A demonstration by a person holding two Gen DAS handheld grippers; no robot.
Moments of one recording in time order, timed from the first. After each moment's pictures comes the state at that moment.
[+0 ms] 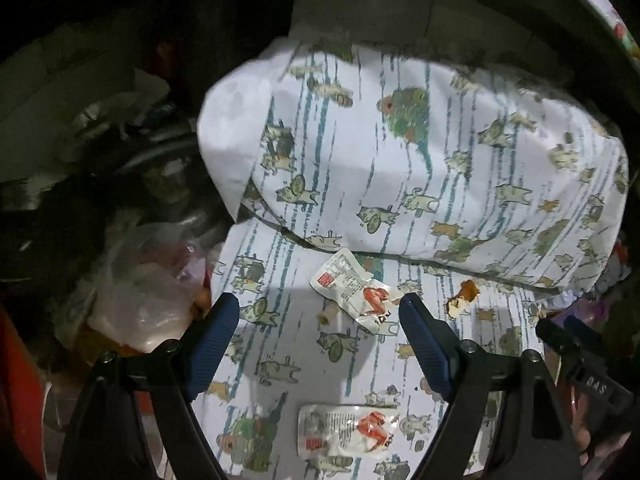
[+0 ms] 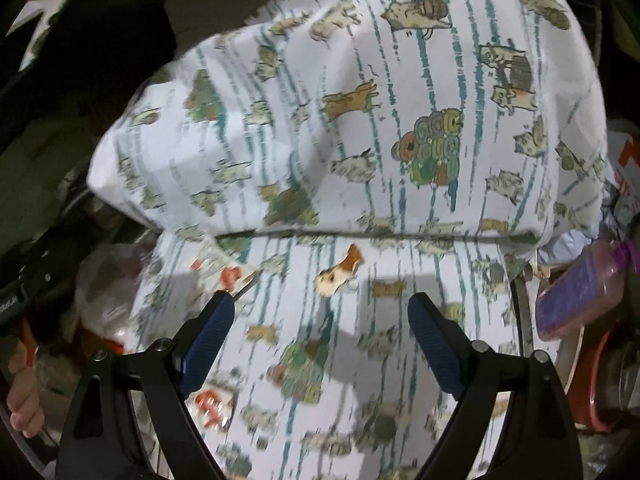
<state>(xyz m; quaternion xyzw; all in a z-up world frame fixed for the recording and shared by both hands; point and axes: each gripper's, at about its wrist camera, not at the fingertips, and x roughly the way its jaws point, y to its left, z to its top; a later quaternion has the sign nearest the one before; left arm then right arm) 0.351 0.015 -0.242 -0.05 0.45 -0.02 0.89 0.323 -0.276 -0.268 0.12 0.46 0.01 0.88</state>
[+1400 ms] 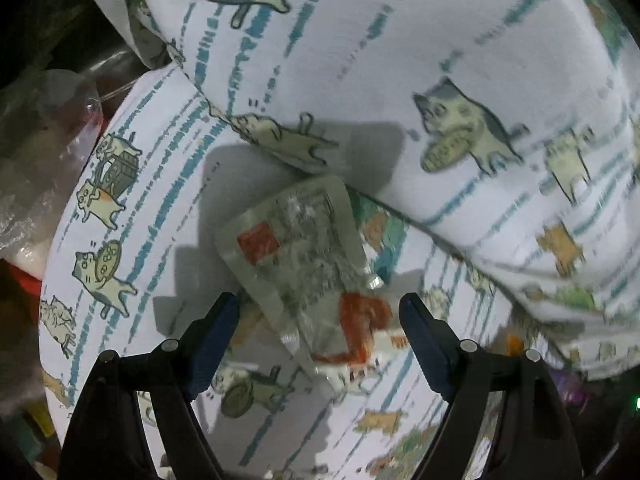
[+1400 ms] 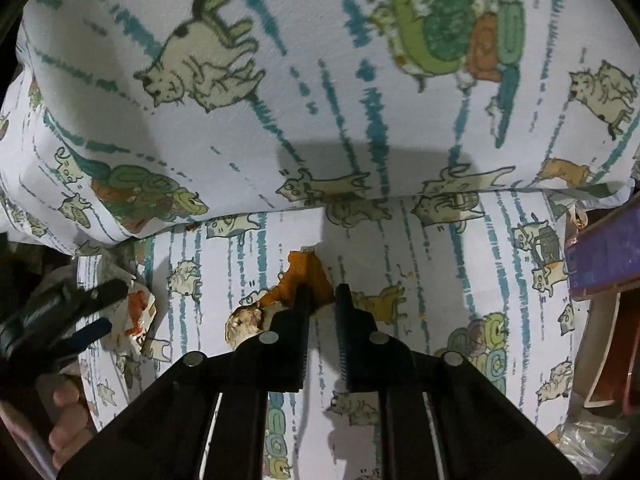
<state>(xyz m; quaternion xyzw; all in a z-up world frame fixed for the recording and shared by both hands) 0.482 -0.020 -0.425 -0.21 0.61 0.03 0.76 0.415 -0.305 -0.394 0.19 0.58 -0.04 0.79</state>
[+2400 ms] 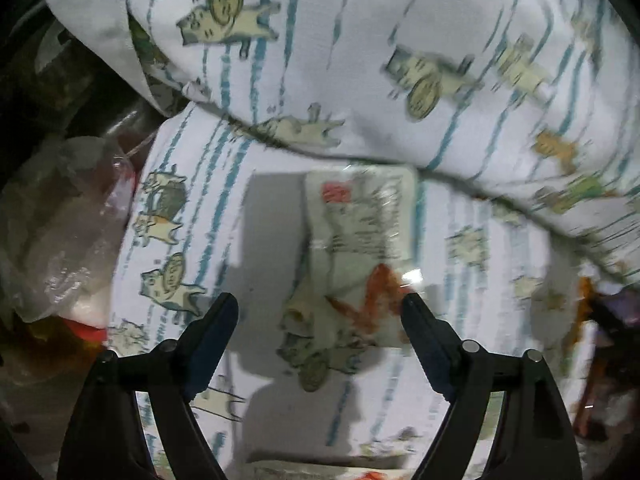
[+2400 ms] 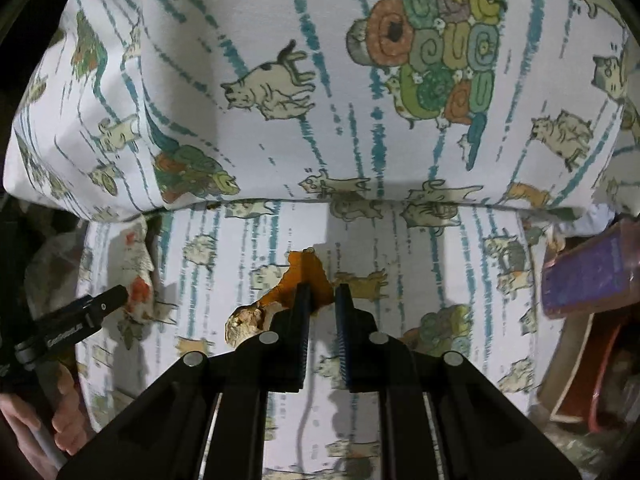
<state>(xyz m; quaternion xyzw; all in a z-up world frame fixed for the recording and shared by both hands) 0.440 -0.031 -0.399 -0.07 0.59 -0.01 0.80 0.392 -0.310 -0.346 0.14 0.57 -0.02 0.81</state>
